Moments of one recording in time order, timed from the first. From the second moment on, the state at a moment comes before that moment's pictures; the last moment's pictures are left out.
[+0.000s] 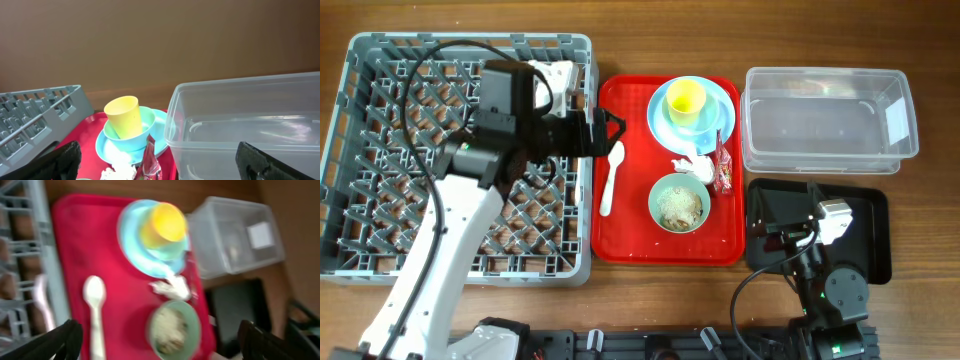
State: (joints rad) left arm -0.23 1.36 1.21 -0.71 0.52 -0.28; right arm 0.18 0.02 0.01 0.00 0.00 0.19
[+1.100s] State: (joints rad) left arm -0.69 1.80 1.21 -0.75 -0.29 -0.63; right arm 0.18 0.02 0.01 0.00 0.00 0.19
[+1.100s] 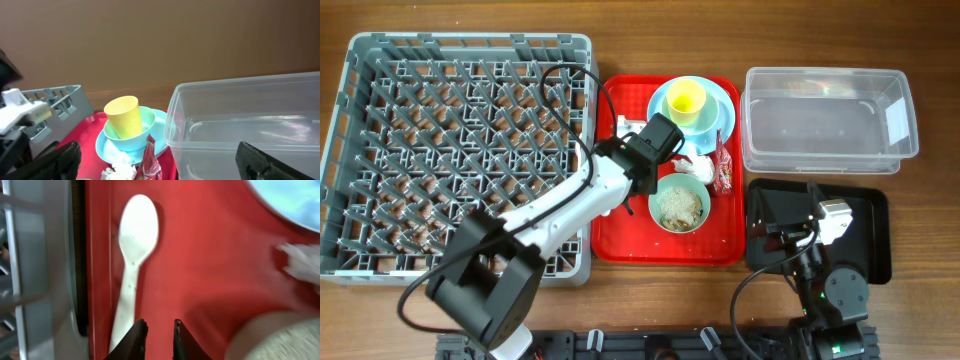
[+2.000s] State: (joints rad) left arm -0.62 1.92 1.21 -0.67 -0.34 -0.64; right arm 0.18 0.02 0.01 0.00 0.00 0.19
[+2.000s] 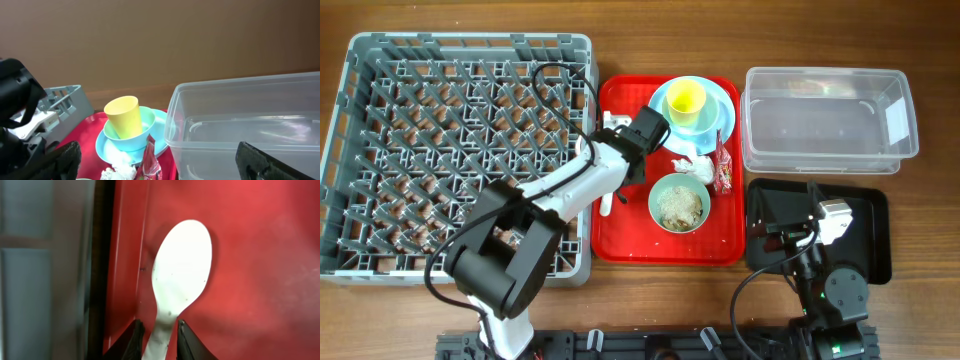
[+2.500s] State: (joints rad) left arm -0.69 1.95 1.21 -0.65 -0.33 -0.64; right arm 0.18 0.02 0.01 0.00 0.00 0.19
